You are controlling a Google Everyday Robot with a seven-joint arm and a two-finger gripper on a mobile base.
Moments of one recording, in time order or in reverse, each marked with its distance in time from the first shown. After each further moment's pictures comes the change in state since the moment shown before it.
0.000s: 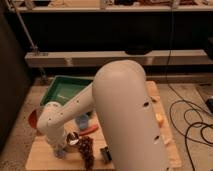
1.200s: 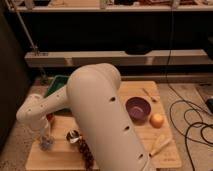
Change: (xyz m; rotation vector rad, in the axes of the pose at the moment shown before) arm 0.059 -0.083 0.003 0.024 0.000 -0.140
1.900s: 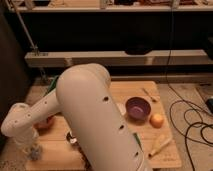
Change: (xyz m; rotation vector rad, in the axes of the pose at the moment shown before) arm -0.038 -0.064 -0.001 0.034 0.013 -0.173
